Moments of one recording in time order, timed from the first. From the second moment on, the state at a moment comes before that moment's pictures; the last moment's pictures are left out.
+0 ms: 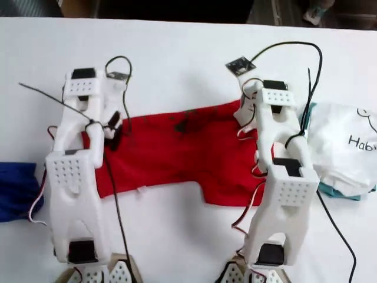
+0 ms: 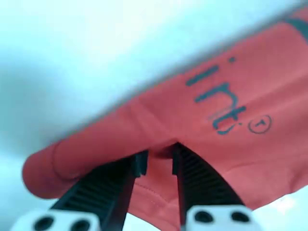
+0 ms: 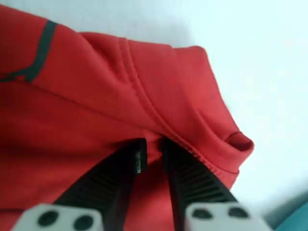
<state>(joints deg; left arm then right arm) -12.7 57.3 -43.5 101.5 -20.2 1.3 36.4 -13.4 68.3 34.5</state>
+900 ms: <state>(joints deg) -9.4 32.5 -18.2 99.9 -19.1 -11.3 -6.2 19.9 79.9 39.3</state>
